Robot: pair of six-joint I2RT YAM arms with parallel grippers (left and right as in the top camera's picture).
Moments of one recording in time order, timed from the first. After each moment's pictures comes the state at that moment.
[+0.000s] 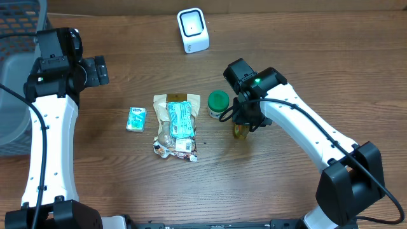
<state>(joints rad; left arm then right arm) 0.16 1.55 1.45 -0.79 -0.18 0.01 0.53 1.78 1.46 -1.20 0.11 0.65</state>
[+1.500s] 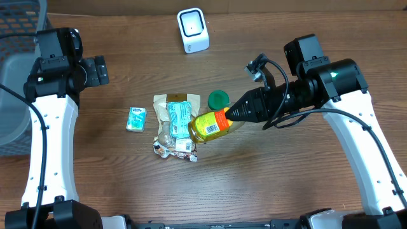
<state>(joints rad) 0.16 1.55 1.45 -0.79 -0.18 0.01 0.28 1.53 1.58 -1.36 -0.92 0.00</state>
